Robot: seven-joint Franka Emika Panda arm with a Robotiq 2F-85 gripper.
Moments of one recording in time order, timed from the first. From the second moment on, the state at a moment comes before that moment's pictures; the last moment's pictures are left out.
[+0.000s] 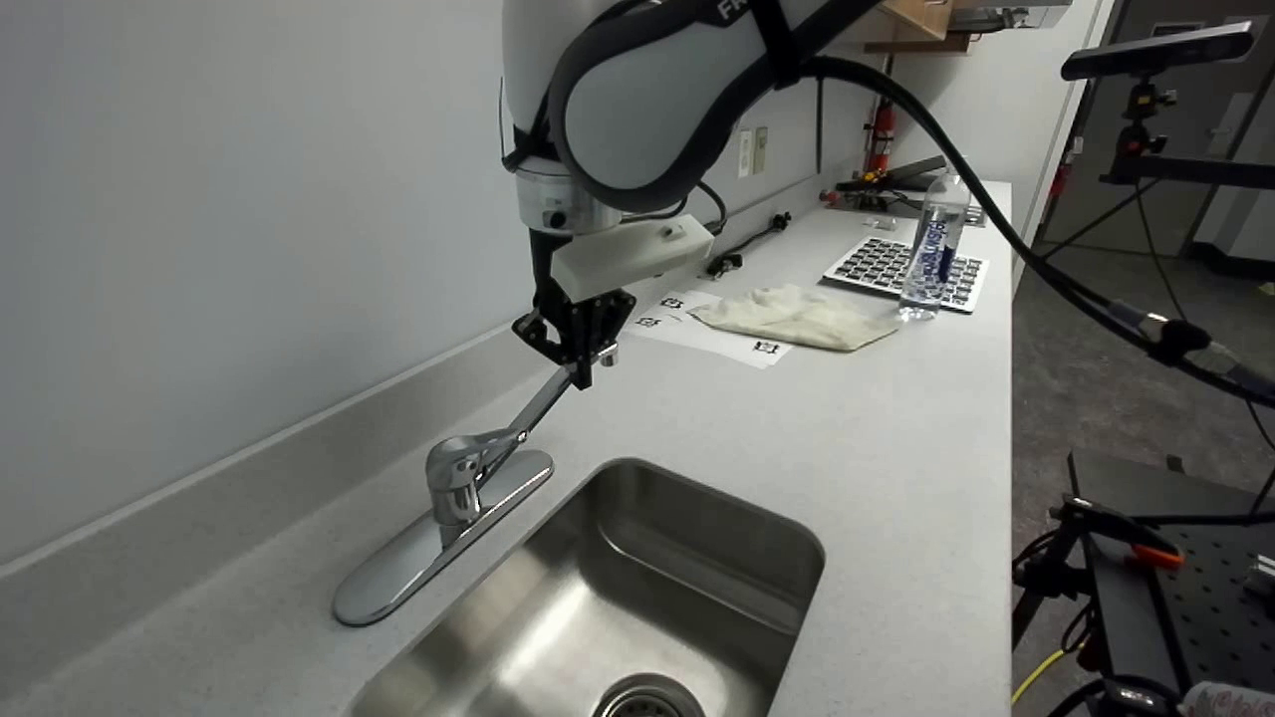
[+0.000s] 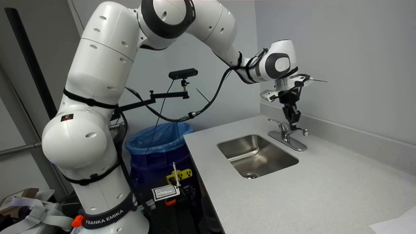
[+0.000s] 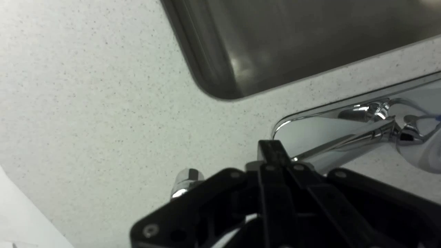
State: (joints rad) arm 0.27 0.59 -0.12 -1.61 -0.07 2.27 0.59
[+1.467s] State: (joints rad) arm 0.26 0.65 -0.09 -1.38 -0.12 2.24 0.63
